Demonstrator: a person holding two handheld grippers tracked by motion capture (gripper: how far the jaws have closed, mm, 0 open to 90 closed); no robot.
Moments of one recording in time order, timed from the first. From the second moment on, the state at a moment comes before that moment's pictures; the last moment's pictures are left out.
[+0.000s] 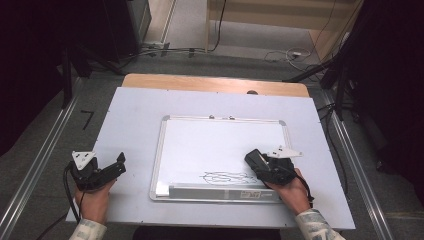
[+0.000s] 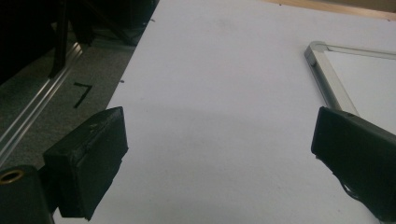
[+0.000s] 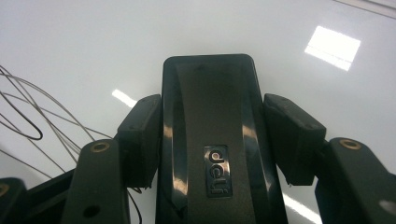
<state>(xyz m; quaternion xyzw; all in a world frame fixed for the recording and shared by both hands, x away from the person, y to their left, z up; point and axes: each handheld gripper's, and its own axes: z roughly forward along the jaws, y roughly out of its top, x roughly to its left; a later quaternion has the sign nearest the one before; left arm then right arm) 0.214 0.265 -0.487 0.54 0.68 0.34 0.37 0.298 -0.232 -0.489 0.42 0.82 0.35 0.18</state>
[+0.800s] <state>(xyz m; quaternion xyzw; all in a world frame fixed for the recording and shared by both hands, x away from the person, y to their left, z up) 0.215 0.265 -0.487 0.54 0.68 0.34 0.37 0.302 -0.233 -0.488 0.40 0.83 0.35 0.16</state>
